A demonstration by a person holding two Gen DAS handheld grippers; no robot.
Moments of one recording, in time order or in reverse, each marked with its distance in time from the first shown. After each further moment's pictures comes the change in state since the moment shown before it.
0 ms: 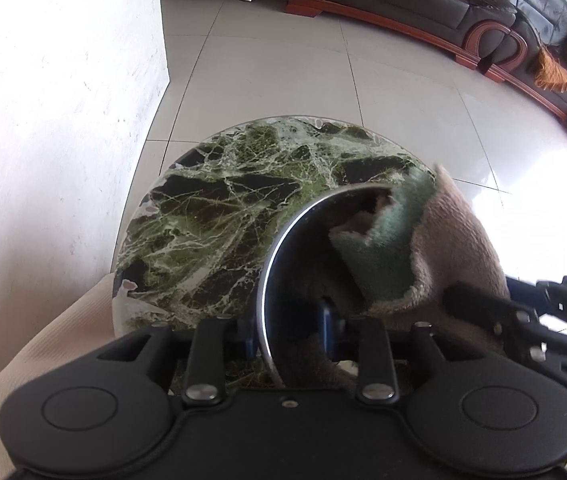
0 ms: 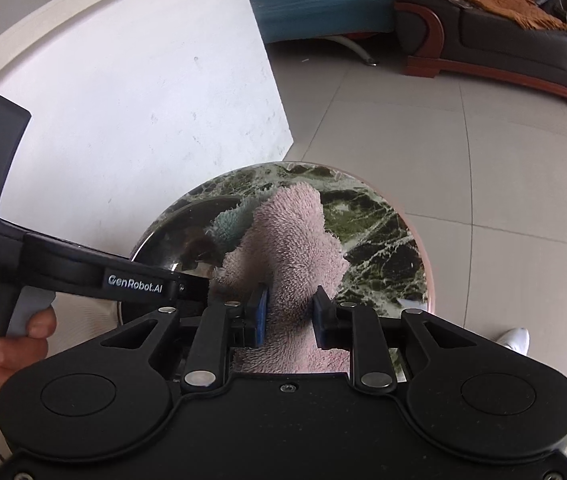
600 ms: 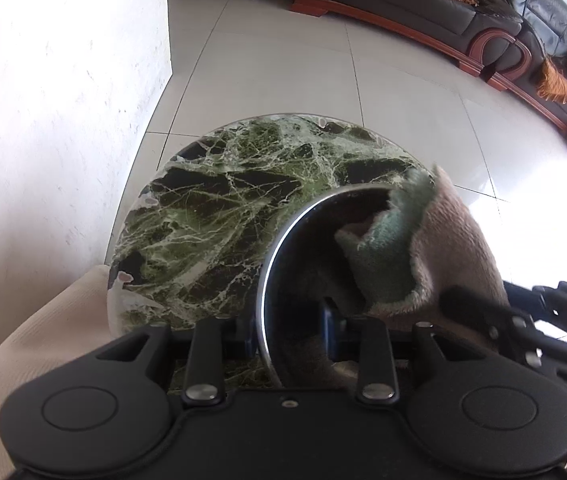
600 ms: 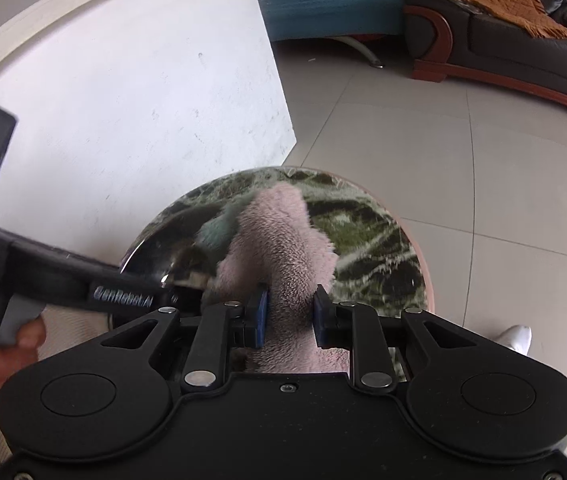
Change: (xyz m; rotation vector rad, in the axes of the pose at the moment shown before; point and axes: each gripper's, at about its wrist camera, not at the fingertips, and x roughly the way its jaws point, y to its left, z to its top) left arm 0.000 0.002 0.001 -0.043 0.007 -0.019; right arm 0.002 0.000 0.000 -0.017 0.006 0.007
